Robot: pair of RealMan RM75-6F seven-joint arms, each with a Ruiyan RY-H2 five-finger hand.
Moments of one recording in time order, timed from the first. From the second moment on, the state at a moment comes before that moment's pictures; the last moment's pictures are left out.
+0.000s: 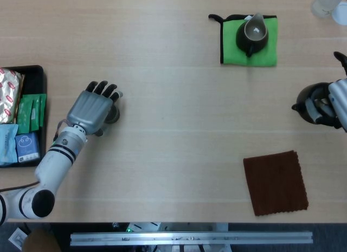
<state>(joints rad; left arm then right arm) -0.65 -1.48 -0.06 -1.57 0.91 0.86 0.66 0.37 -1.15 0.07 -1.83 -1.39 1.20 -0.20</state>
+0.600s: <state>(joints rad) -0.68 -1.54 -0.02 -1.49 0.87 0.91 0.68 0.36 -1.14 0.06 -1.81 -1.41 1.19 -0.16</state>
